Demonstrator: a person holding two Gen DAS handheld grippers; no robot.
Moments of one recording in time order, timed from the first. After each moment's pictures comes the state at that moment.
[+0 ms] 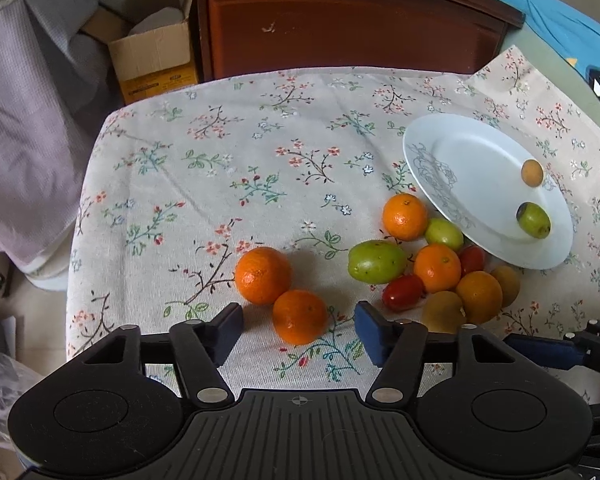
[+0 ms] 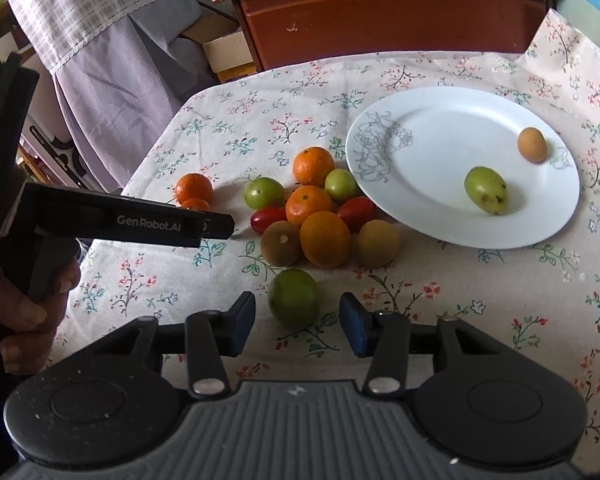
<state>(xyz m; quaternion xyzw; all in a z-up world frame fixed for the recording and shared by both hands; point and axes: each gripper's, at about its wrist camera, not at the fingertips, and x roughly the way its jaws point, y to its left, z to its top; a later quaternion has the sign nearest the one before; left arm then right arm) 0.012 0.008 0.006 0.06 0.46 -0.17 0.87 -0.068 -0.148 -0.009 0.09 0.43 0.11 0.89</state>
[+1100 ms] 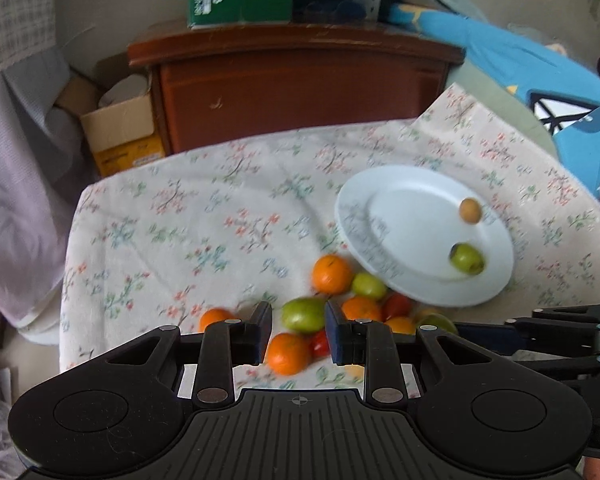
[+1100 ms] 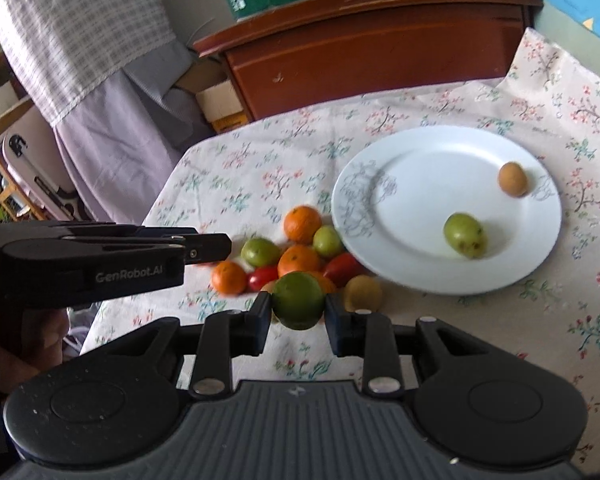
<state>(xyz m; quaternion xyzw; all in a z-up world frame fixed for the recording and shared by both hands) -0.011 -0.021 0.049 0.06 0.39 -0.22 0.89 -0.063 -0.169 0.017 0.14 0.38 0.10 0.91</state>
